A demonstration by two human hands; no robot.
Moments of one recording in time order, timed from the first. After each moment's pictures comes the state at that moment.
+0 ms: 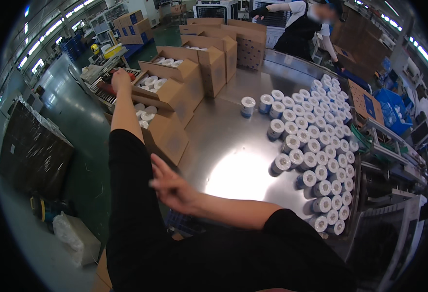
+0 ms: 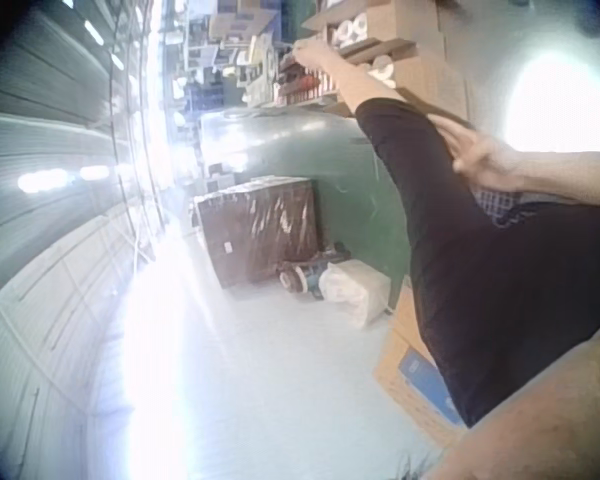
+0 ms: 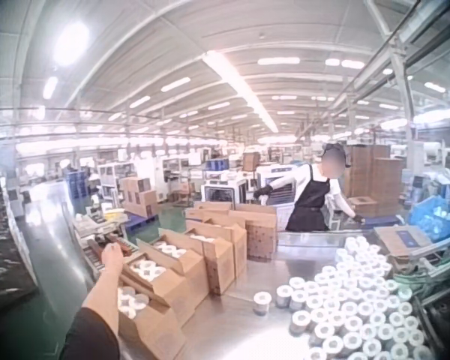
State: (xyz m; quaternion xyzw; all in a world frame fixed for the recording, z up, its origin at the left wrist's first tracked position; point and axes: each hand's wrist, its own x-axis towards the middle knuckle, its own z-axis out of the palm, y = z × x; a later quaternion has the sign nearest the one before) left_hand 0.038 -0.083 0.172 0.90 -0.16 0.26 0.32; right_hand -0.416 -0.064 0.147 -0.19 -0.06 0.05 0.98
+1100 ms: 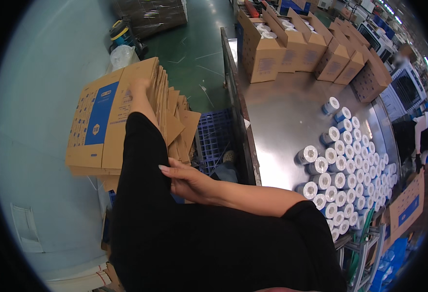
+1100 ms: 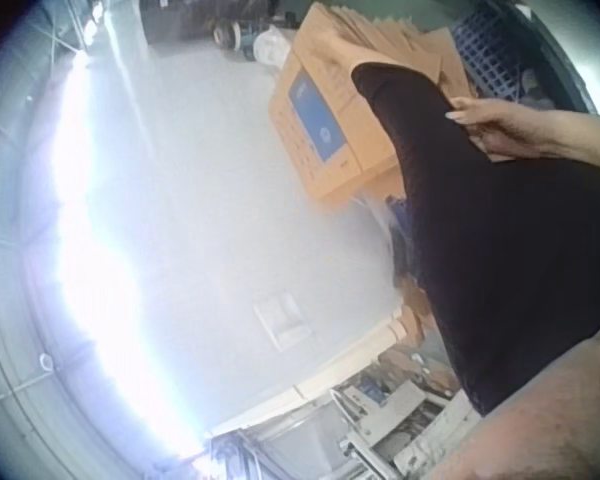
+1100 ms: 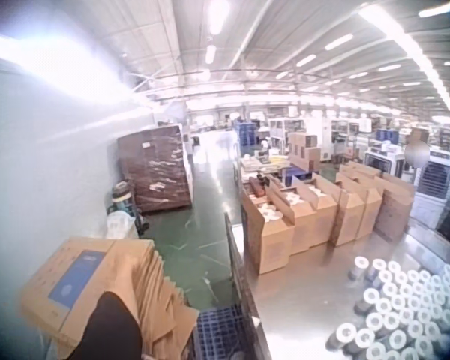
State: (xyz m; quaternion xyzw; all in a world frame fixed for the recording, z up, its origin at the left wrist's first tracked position) left_hand -0.546 0.296 0.078 0.92 0.36 0.11 0.10; right_hand -0.768 -0.064 0.147 -0.16 -0.14 0.63 0.75
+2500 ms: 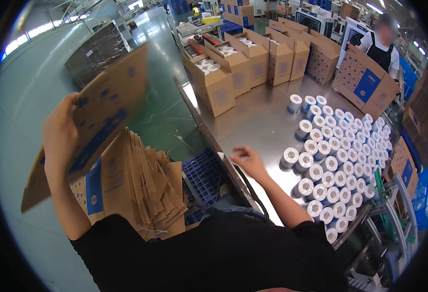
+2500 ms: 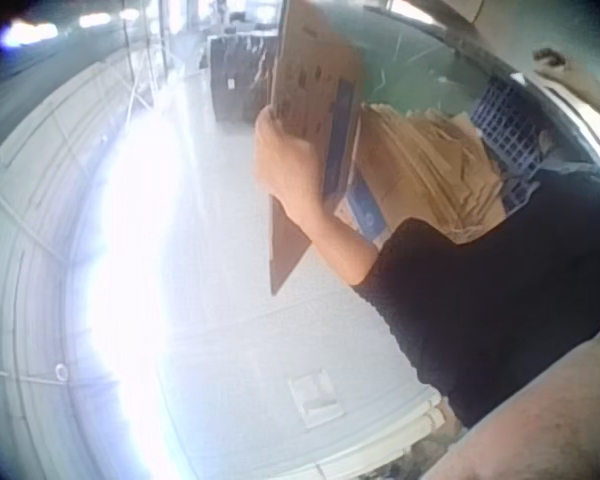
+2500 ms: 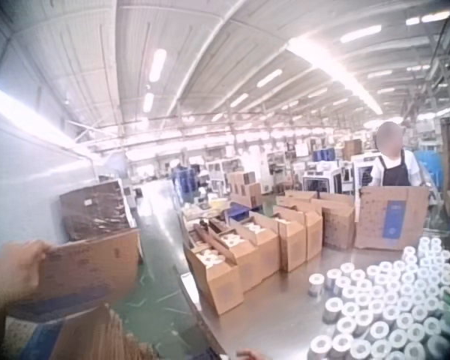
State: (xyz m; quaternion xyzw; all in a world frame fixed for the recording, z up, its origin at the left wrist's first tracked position) left_hand -0.707 0.093 0.392 0.91 -0.11 0.37 -0.11; right_hand -0.676 -0.230 0.056 -0.75 -0.02 0.01 0.67
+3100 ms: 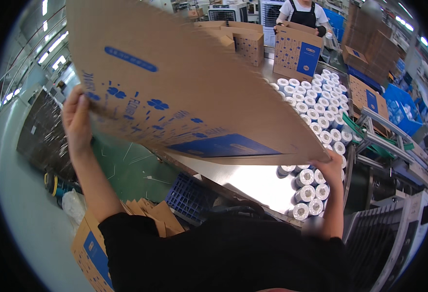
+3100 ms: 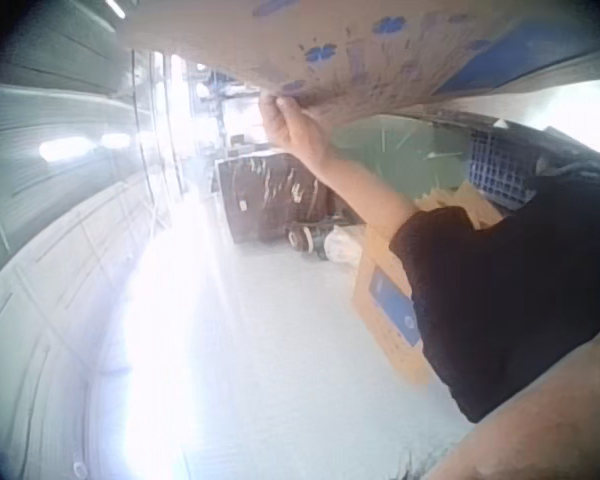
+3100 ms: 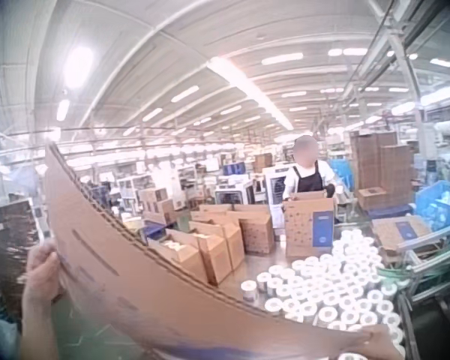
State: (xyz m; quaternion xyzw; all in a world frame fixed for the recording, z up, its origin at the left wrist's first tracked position) left_hand -0.477 0.027 0.337 0.59 -0.50 0.11 0.62; right_hand -0.869 -0.379 0.110 -0.79 0.29 -0.37 0.40
